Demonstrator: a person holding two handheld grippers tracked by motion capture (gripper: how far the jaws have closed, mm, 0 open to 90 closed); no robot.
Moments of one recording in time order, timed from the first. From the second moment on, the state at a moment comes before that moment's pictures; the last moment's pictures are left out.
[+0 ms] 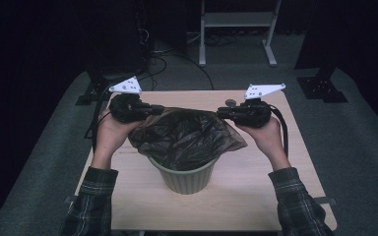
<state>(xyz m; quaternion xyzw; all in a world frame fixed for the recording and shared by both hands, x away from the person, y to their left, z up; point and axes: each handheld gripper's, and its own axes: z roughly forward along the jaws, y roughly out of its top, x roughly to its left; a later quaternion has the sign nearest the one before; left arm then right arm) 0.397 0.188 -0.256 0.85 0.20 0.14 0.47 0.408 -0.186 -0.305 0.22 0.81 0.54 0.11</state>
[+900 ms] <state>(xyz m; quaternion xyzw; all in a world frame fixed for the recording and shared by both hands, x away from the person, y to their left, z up) 0.443 0.211 -0.310 0.84 0.26 0.12 0.46 0.452 -0.178 -0.321 0.26 0.80 0.53 0.11</state>
